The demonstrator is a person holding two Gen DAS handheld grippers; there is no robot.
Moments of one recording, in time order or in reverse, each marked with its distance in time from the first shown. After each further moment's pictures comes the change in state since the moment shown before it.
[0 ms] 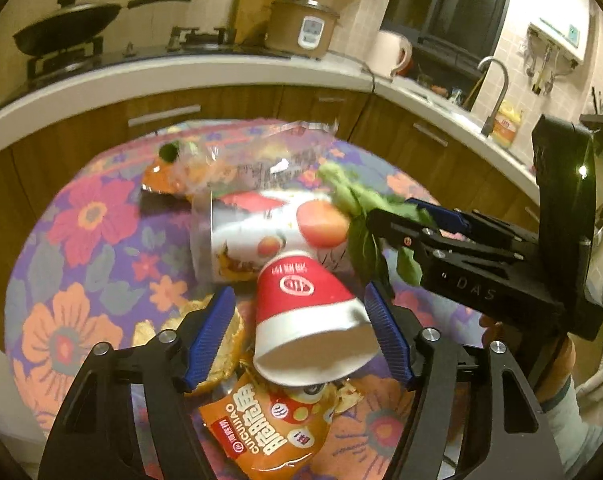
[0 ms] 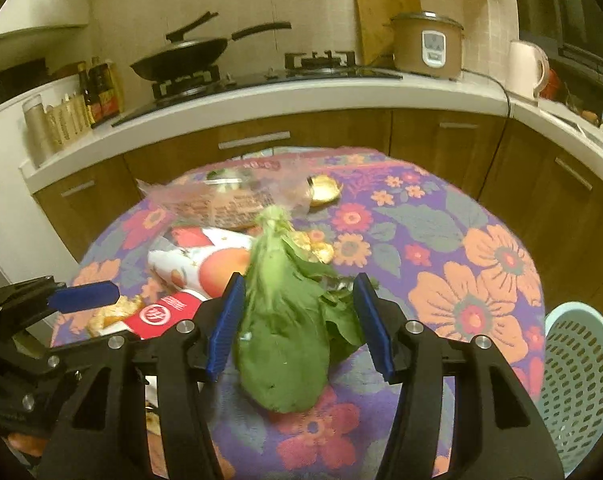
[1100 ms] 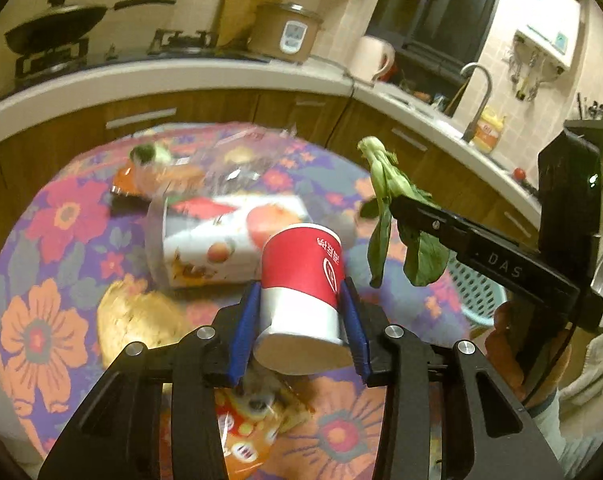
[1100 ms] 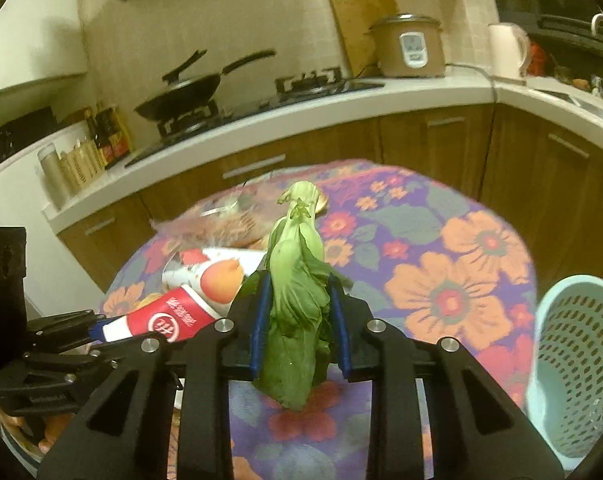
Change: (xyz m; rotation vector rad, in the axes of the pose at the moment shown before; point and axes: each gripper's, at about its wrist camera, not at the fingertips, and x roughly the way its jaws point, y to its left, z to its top) left arm -0.012 -0.028 -0.002 -0.005 -0.050 -0.079; right arm -0.056 -0.040 -0.008 0.117 -0.112 0.064
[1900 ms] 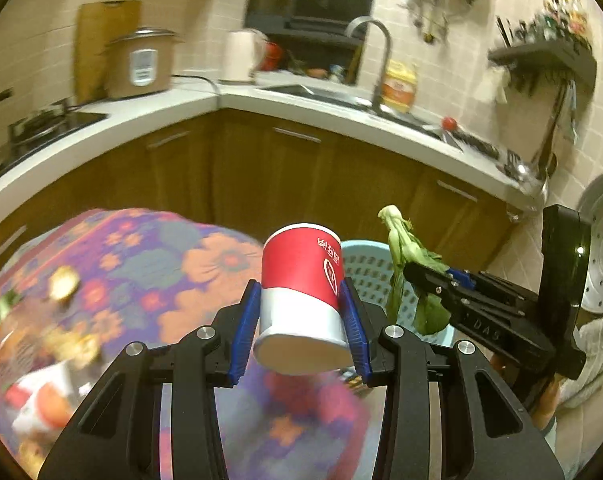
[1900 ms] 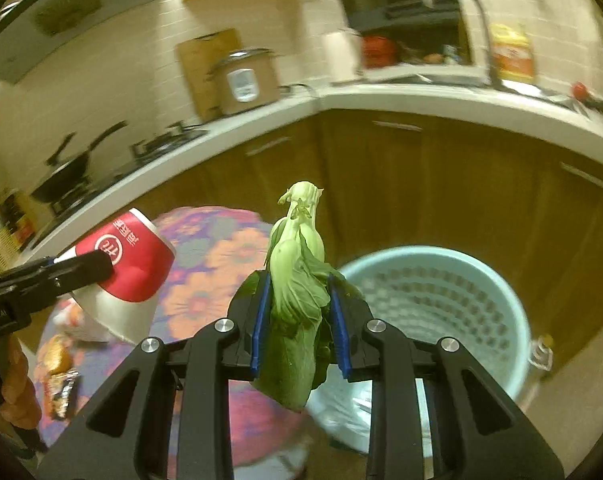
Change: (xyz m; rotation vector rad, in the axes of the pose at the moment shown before) left arm 0.106 -0.194 0.073 0.327 0.059 -0.179; right arm -0.112 -0.191 -0.032 0.289 -0.092 -0.371
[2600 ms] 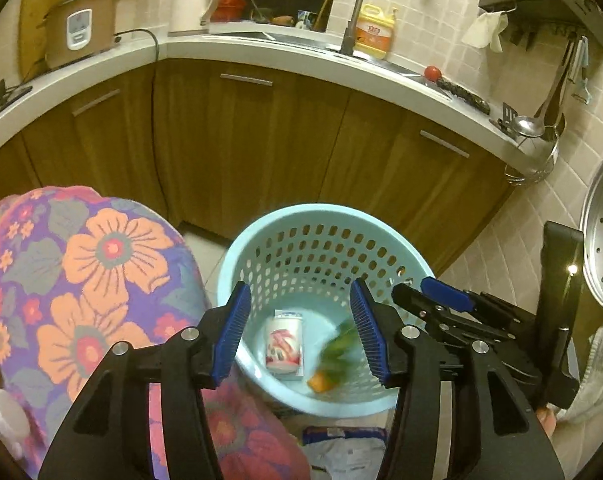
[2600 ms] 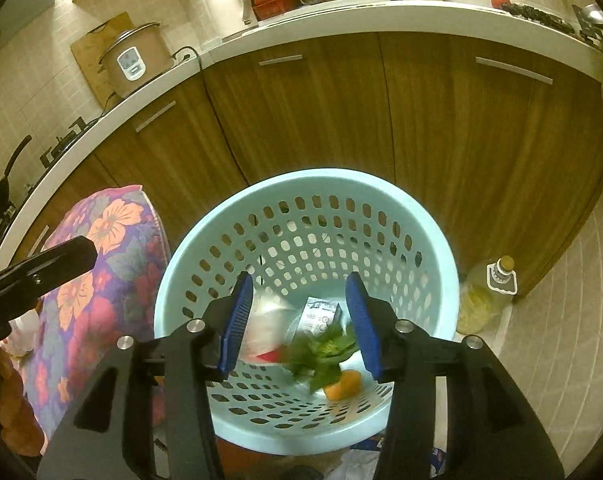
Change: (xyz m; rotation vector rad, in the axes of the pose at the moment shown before) left arm 0.108 -0.047 -0.005 0.021 0.141 -0.078; right arm 0.037 -0.089 -0.038 0.175 0.143 -0.158
